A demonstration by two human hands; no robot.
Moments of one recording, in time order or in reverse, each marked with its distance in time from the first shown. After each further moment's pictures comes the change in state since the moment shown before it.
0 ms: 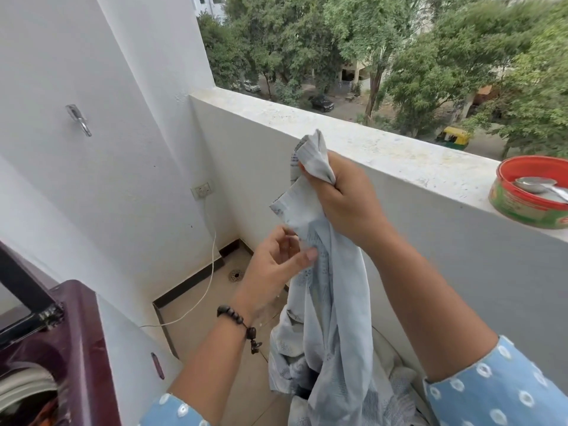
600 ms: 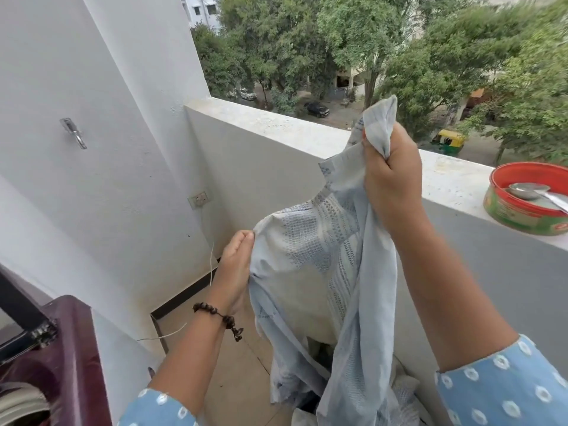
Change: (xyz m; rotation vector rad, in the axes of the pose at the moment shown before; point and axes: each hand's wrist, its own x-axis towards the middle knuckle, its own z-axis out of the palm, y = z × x) left_hand 0.021 -0.002 -0.035 0.108 0.346 -0.155; right_hand 0.021 0.011 -0.044 0.001 0.389 0.038
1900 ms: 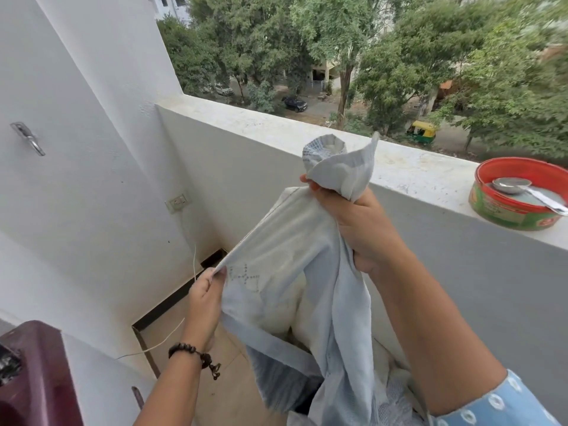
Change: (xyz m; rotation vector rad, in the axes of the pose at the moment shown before) left_hand 0.009 -0.059 -0.035 0.072 0.132 -0.059; right_hand -0.037 0.003 0.011 0.549 -0.257 0.537
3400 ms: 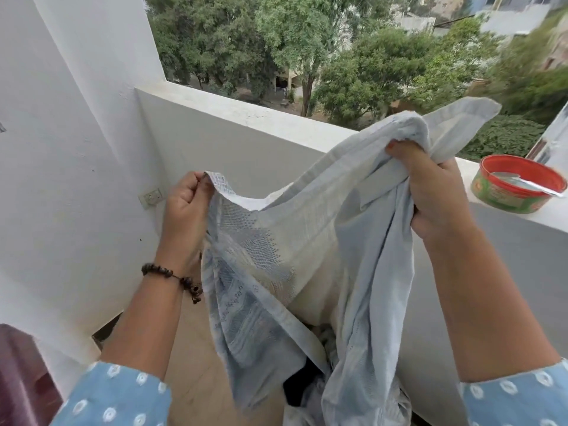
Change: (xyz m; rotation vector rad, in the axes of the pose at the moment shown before) left_hand 0.052 0.098 -0.059 -0.115 -0.116 0.434; right_hand -0.016 -0.027 0.038 -0.068 0.462 -0.171
